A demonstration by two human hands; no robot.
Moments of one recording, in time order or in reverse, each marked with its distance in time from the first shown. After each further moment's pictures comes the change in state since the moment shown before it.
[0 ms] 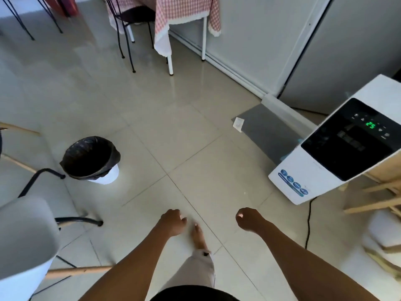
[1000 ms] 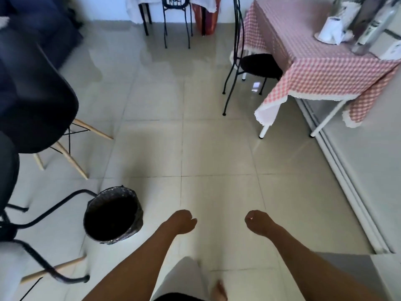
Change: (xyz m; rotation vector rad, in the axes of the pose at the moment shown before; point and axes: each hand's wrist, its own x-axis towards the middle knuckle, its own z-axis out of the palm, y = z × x) left_hand 0.370 0.025 -0.476 -0.318 0.094 -0.293; right_hand 0.490 -0.413 -0.391 -0.435 -0.115 -0.439
